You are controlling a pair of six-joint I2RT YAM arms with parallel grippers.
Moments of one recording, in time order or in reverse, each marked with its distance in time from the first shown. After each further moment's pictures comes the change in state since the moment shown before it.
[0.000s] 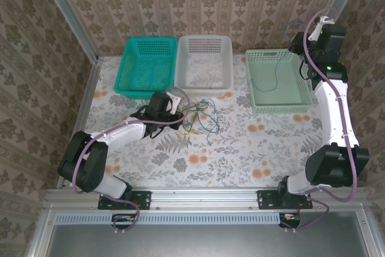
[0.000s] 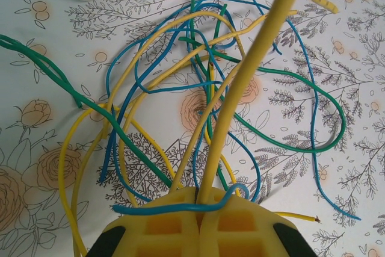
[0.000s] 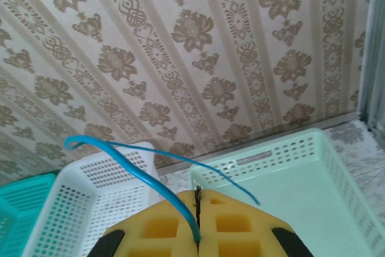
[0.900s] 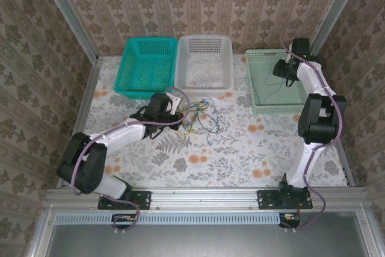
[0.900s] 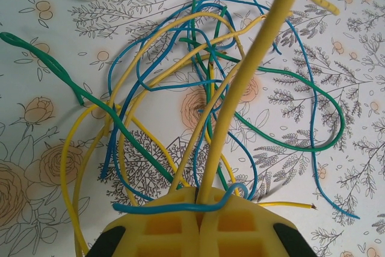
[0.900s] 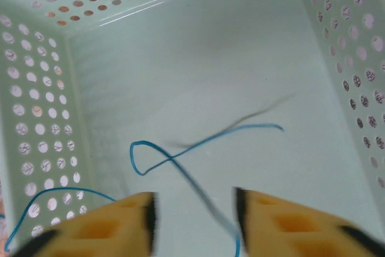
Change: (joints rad) left arm -0.007 -0.015 -0.010 0.000 -0.012 -0.007; right arm 0.022 0.514 0.160 -0.330 0.104 -0.138
